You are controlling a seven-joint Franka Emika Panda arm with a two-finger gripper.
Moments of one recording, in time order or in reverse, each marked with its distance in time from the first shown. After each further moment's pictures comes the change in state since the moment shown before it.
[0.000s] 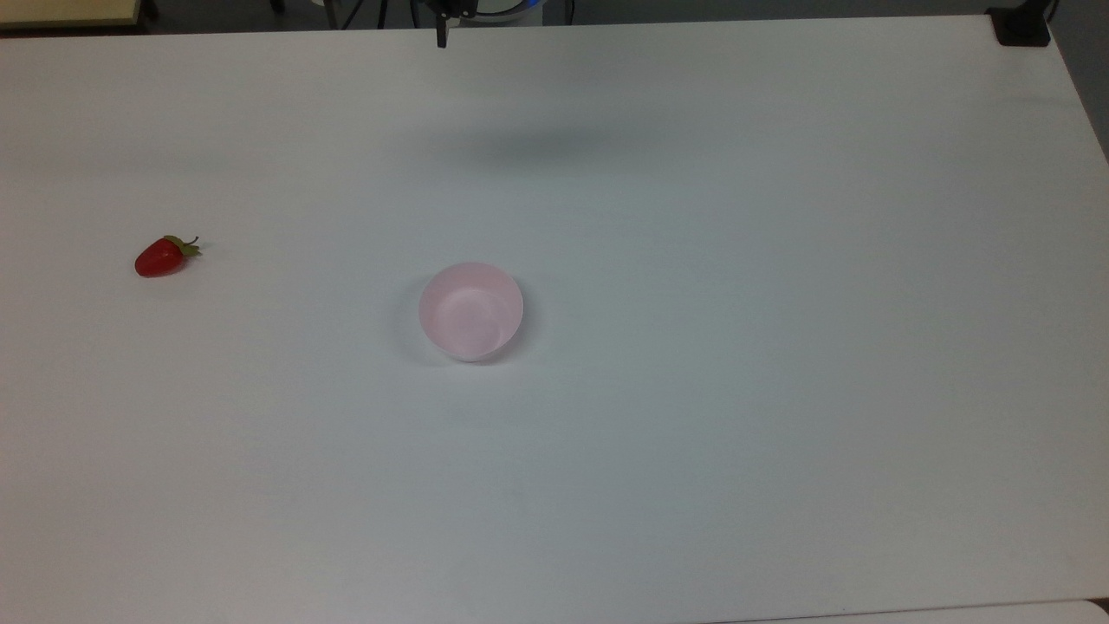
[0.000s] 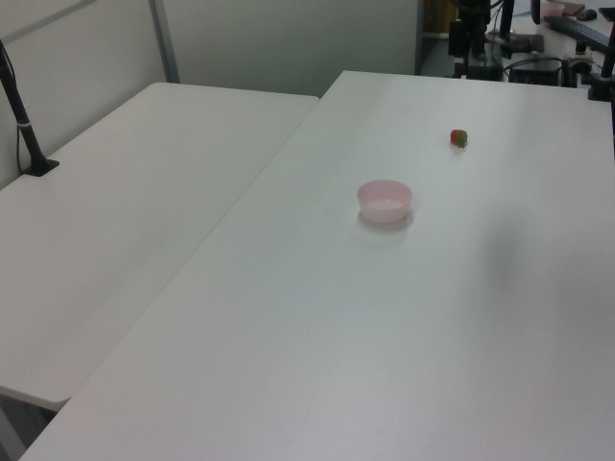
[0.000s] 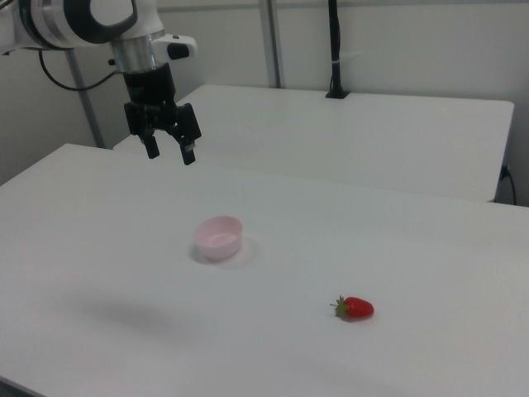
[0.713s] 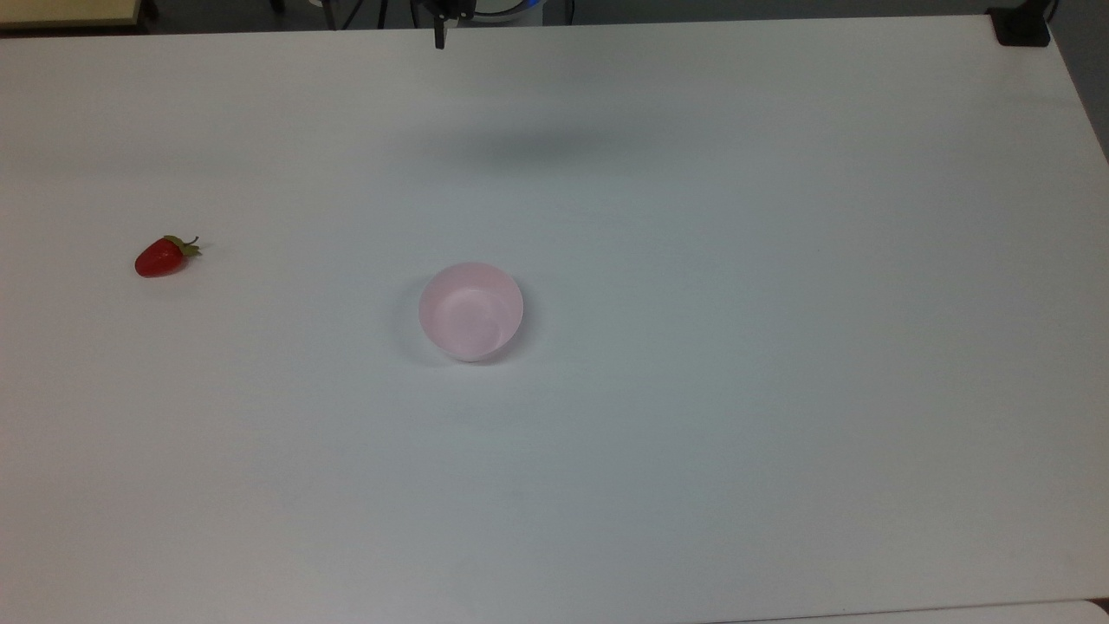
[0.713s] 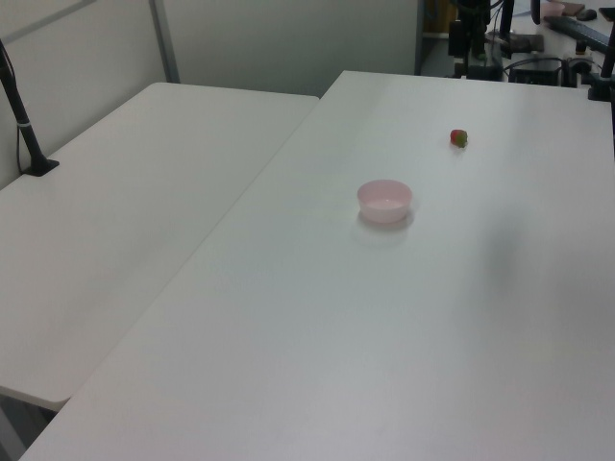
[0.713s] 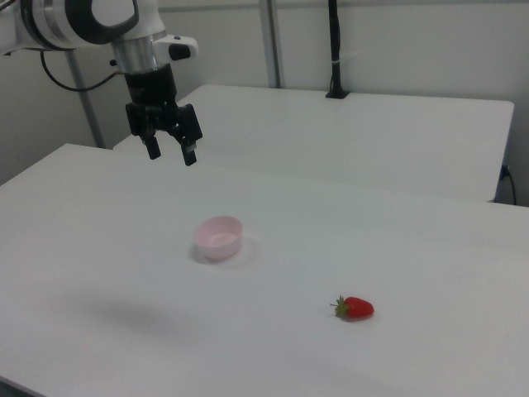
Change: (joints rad) arm 0.000 0.002 -0.004 0.000 0.000 0.000 0.000
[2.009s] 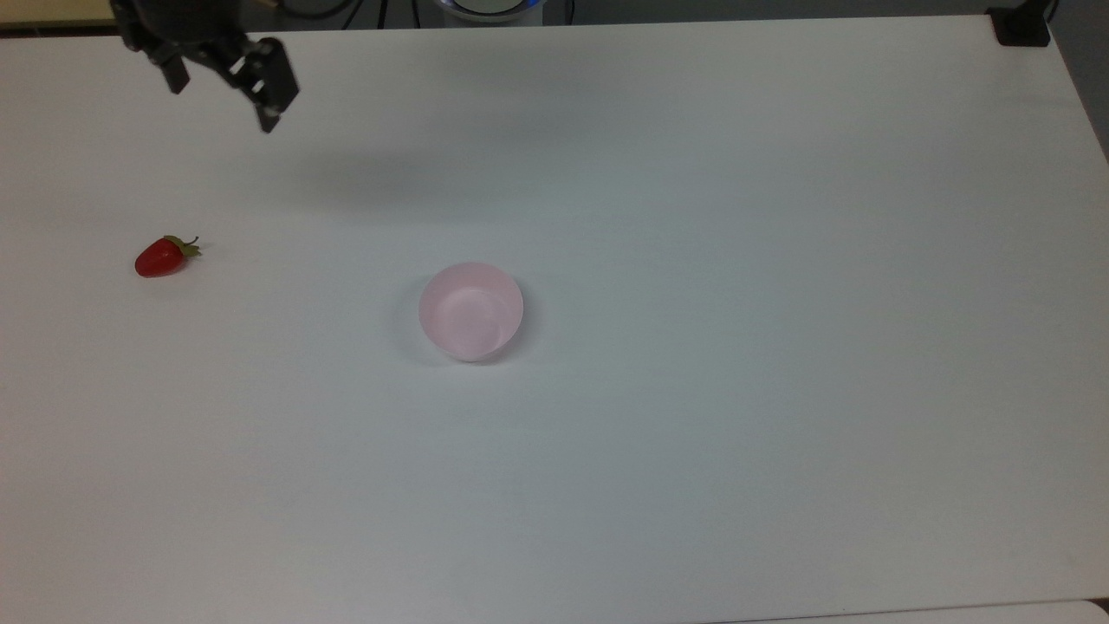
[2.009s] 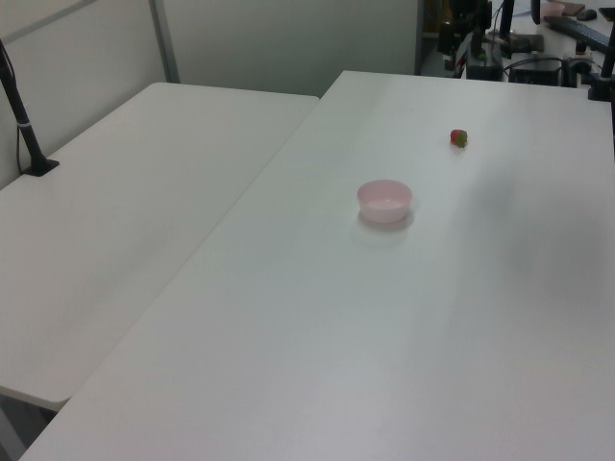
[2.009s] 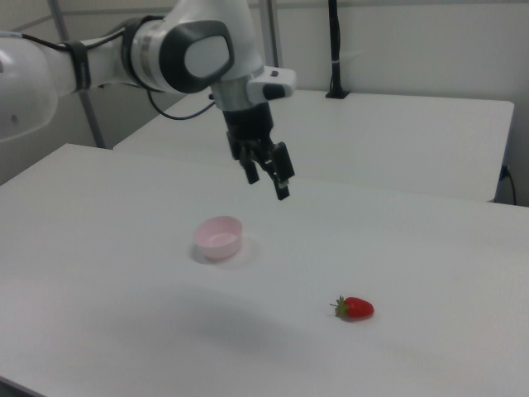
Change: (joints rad) arm -0.239 0.131 -0.023 0.003 0.001 0.243 0.067
